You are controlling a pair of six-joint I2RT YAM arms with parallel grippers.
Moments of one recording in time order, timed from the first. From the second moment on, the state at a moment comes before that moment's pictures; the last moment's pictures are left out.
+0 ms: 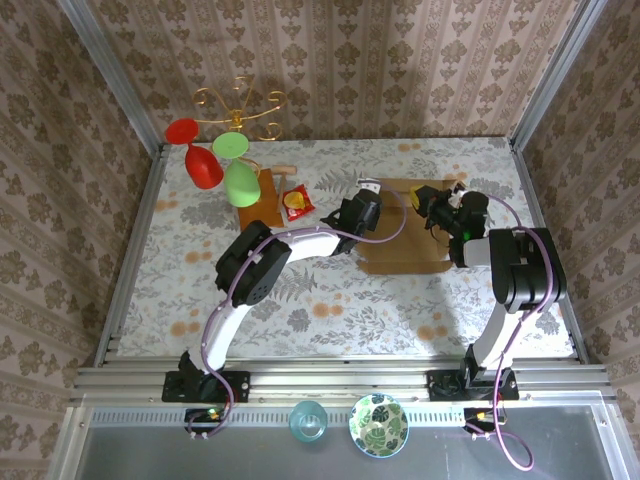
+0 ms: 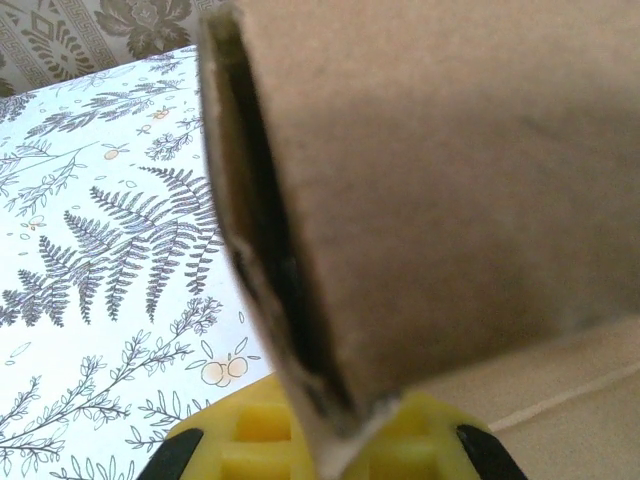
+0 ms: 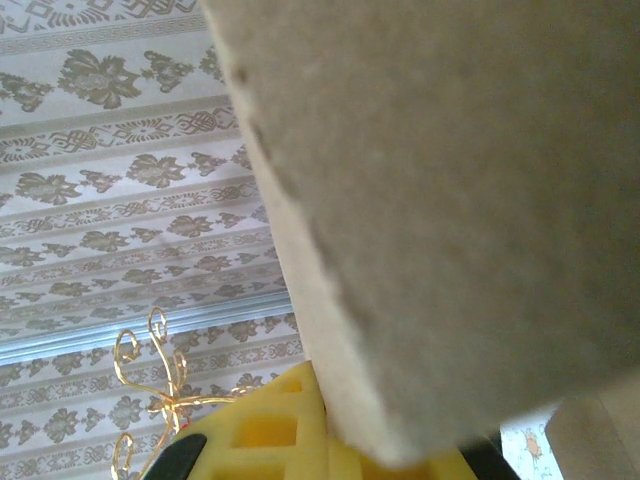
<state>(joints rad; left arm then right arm) -0.88 2.26 1.56 0.15 -0.45 -0.19 -0.04 1.81 0.70 0.96 -0.60 1.57</state>
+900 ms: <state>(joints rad) -0.80 2.02 1.52 -0.37 -0.29 -0.25 -0.03 1.54 1.23 -0.44 -0.37 0.96</state>
